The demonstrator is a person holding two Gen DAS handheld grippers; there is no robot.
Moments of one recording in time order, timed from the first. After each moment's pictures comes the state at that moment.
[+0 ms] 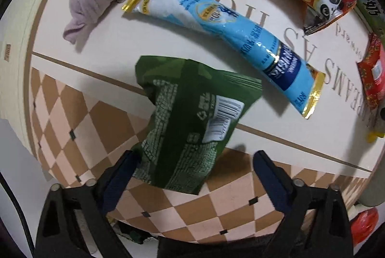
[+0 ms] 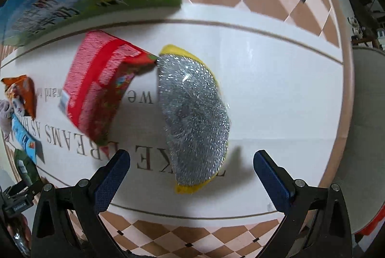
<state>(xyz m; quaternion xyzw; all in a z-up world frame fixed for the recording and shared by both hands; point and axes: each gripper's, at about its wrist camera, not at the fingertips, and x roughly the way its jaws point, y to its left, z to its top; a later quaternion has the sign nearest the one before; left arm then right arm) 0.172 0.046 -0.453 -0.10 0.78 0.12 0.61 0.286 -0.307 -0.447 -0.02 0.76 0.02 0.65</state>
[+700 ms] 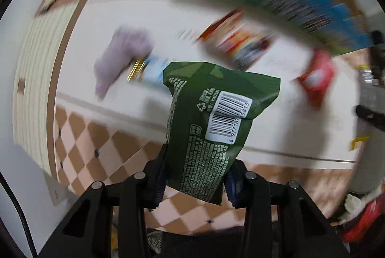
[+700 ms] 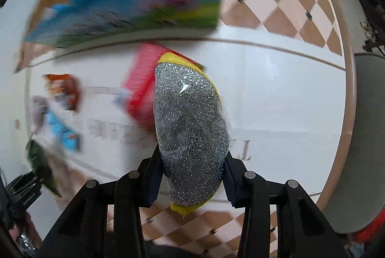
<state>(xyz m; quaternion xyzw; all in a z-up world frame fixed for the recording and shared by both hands) 0.187 0.031 -0.331 -0.09 0.71 0.06 0.70 0.264 -0.312 -0.383 0.03 0.73 0.09 0.68</state>
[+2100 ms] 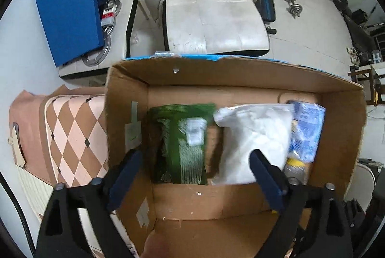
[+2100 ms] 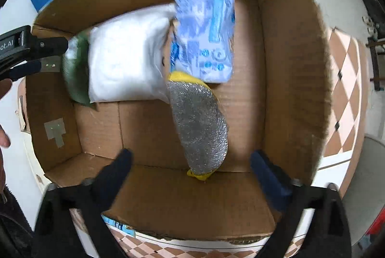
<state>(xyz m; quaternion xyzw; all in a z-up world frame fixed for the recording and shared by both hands) 0.573 -0.011 -0.319 -0.01 0.71 -0.02 0.70 0.490 -0.203 -0.386 0.06 0.74 0.04 0.67</state>
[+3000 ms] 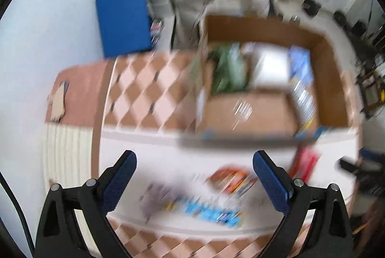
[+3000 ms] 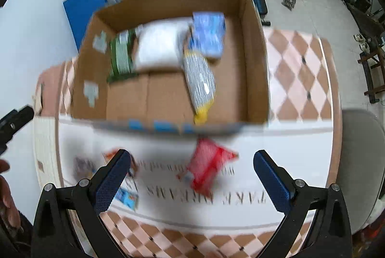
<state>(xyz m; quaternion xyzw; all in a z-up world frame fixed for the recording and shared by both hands) 0.342 0.062 -0.249 0.03 0.63 0.04 0.78 0.356 -0.217 -0.288 0.06 0.67 0.06 0.74</state>
